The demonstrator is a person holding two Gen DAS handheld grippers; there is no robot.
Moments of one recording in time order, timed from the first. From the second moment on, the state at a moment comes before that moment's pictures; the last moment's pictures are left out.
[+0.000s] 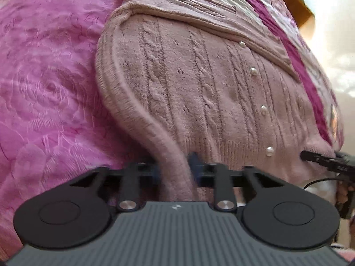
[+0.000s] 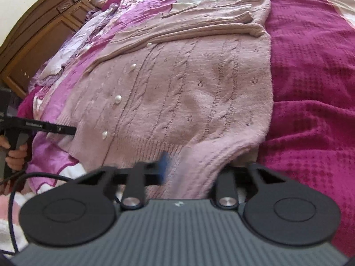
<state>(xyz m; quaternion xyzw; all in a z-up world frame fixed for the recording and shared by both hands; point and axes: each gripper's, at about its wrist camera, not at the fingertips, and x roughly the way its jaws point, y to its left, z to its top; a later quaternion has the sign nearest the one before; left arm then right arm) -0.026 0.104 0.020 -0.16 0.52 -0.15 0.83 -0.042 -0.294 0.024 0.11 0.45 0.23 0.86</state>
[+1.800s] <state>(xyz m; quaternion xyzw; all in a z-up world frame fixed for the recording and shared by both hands) 0.231 0.138 0.129 -0.30 0.32 -0.07 0.90 0.187 -0.317 0.097 0.31 0.21 0.16 0.91</state>
